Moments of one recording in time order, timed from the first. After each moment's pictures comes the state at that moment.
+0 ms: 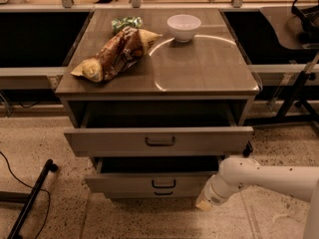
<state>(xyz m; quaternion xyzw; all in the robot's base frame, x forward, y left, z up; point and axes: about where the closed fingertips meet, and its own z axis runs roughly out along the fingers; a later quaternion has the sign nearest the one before) 0.454 -0.171 0.379 -0.52 0.83 0.15 0.09</state>
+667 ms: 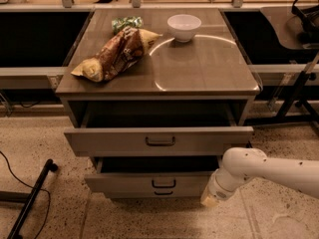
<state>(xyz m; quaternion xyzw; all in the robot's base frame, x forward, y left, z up) 0.448 -0.181 0.420 -0.55 0.82 0.15 0.07</state>
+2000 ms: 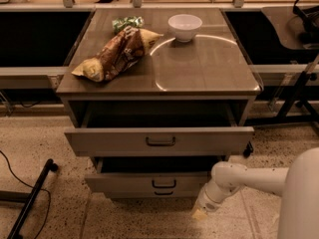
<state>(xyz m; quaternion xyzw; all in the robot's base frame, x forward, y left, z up) 0.431 -0.153 0.324 -0.55 0.81 0.21 0.04</state>
